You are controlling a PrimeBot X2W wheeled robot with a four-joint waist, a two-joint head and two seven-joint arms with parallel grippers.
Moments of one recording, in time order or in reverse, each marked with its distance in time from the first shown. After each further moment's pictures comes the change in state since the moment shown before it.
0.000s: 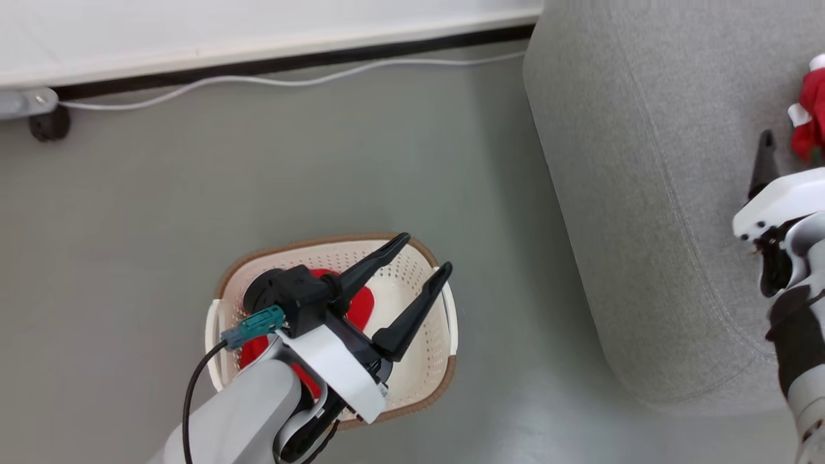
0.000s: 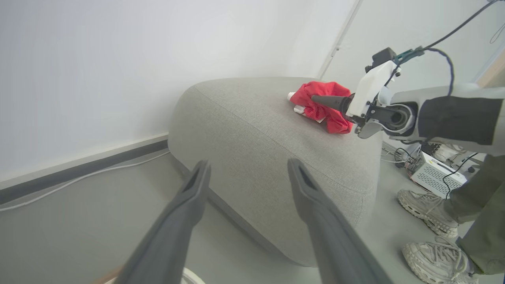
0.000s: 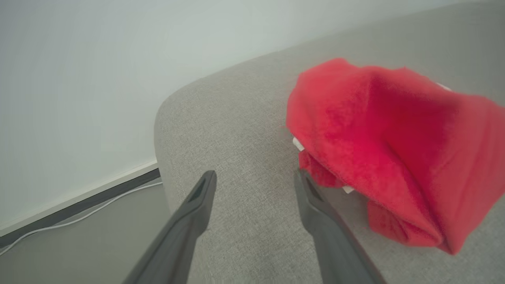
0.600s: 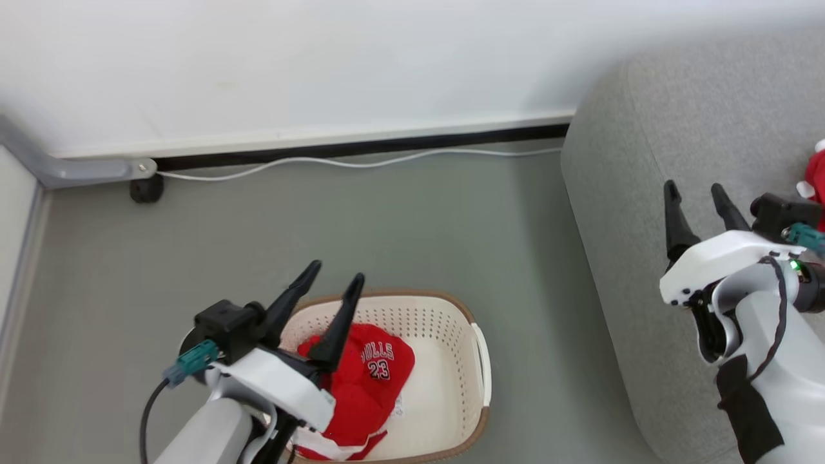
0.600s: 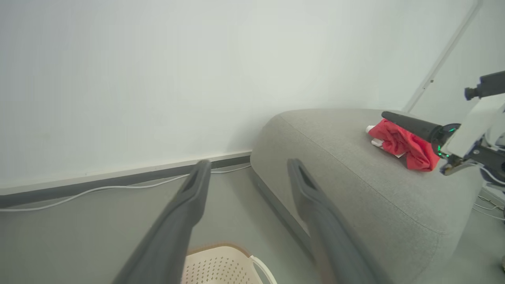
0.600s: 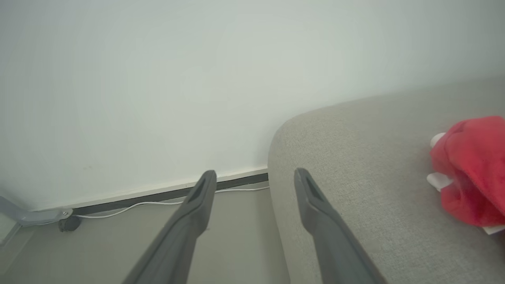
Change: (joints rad) left arm 0.198 -0.069 0.293 0.108 0.087 0.000 0.000; right arm 0.258 0.027 0.509 -0.276 0.361 0.000 -0.001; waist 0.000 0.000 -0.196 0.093
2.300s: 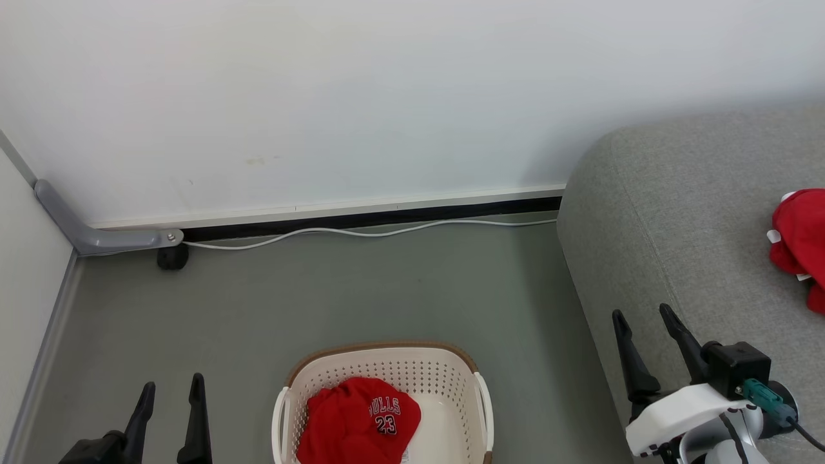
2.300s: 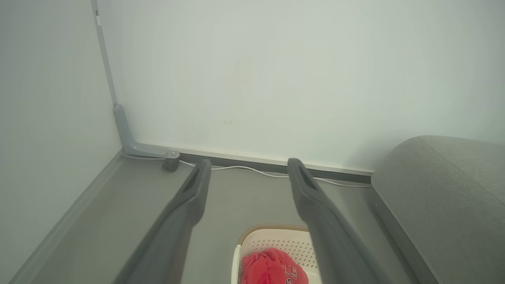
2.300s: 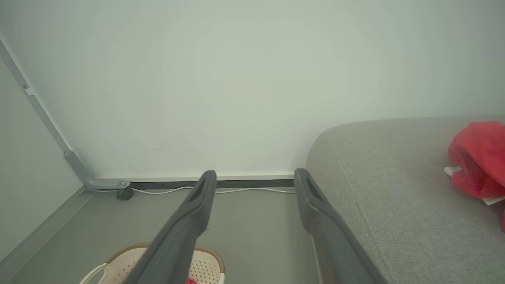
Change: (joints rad) left arm 0.400 -0.179 0.690 -0.021 0.374 0.000 0.000; right arm 0.541 0.030 0.090 -0.541 -0.080 0.000 0.000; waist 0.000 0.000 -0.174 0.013
